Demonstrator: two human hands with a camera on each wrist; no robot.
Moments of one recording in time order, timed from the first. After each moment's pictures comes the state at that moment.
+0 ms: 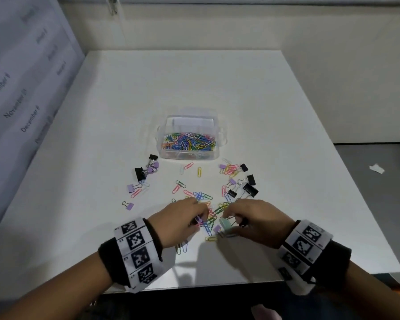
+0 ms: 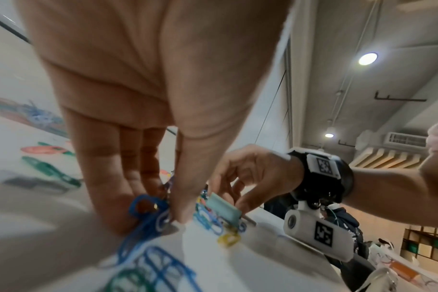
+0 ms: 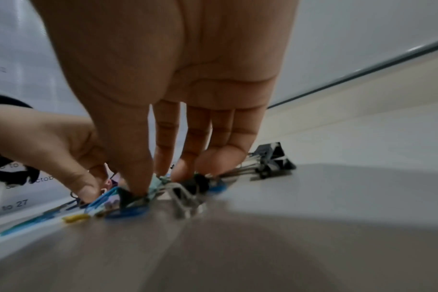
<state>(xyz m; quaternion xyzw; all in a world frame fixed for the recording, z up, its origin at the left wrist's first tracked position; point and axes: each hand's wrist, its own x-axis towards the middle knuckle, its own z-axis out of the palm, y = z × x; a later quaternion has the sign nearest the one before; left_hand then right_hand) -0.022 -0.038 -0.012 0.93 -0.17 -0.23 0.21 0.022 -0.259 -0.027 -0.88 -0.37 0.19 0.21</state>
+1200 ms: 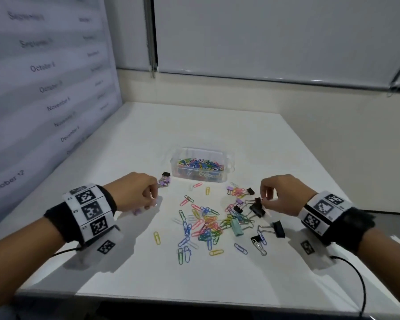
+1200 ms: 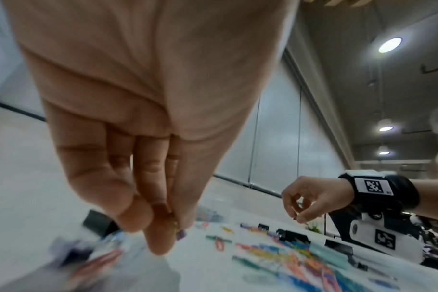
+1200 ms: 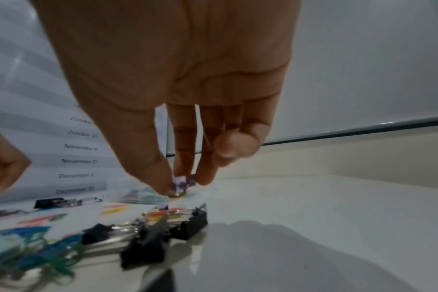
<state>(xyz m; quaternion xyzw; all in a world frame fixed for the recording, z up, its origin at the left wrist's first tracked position) -0.025 0.051 0.012 0.97 0.02 -0.12 0.21 0.077 -0.278 0.011 -0.95 -0.29 0.06 0.07</state>
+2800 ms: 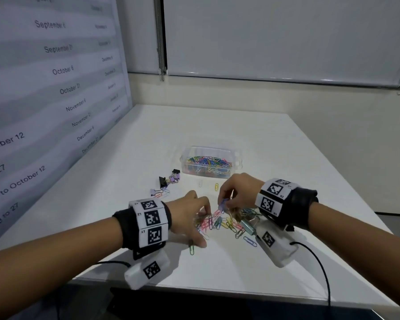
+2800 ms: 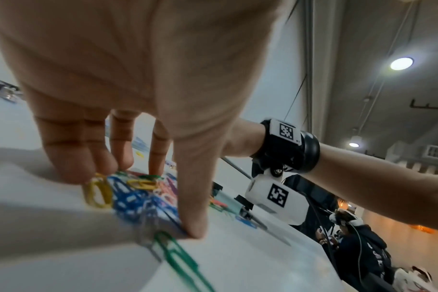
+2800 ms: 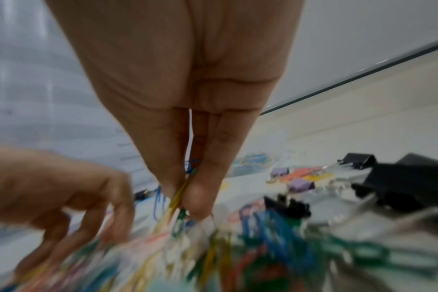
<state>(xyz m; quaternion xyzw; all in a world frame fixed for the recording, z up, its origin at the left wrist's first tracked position) -0.035 -0.023 -0.015 0.96 -0.08 -0.22 0.16 0.052 -0.185 0.007 -0.89 -0.39 0.17 0.13</state>
